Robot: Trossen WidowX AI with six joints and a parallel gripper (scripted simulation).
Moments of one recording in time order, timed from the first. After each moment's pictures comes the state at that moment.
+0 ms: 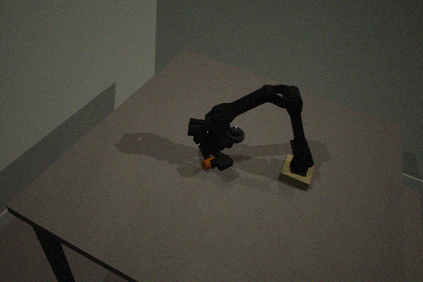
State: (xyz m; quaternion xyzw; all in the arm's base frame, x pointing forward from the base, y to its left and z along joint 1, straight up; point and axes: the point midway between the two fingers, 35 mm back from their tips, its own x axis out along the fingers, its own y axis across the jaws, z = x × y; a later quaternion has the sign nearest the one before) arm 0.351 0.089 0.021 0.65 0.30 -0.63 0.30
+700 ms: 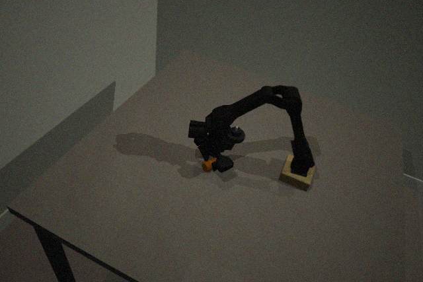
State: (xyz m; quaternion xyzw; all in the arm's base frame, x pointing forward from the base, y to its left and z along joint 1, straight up) arm 0.350 0.089 0.012 0.65 0.30 -0.63 0.30
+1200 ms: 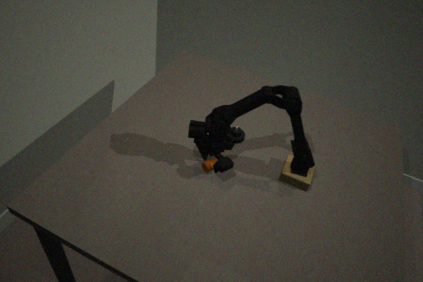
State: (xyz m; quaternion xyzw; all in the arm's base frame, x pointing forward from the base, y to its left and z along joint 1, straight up) arm 0.350 0.089 0.012 0.65 0.30 -0.63 0.30
